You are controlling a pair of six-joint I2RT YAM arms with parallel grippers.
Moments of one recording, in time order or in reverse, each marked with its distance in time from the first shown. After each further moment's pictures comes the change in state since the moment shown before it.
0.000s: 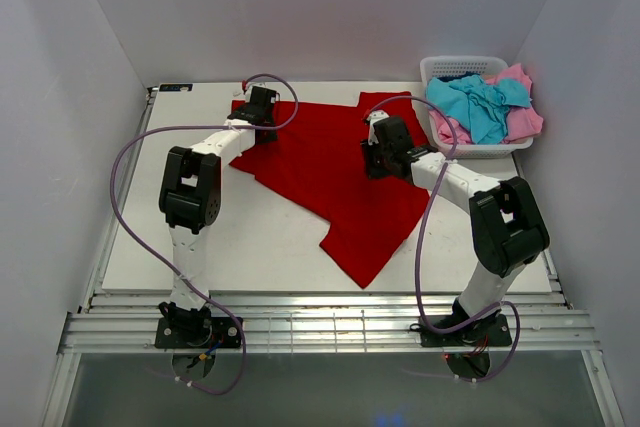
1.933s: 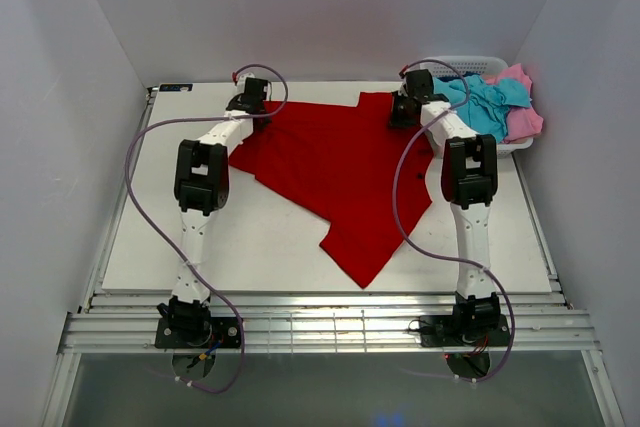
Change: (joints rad) left arm 0.081 0.312 0.375 0.001 -0.006 -0.054; right arm -0.320 0.764 0.950 -0.224 -0.172 0.116
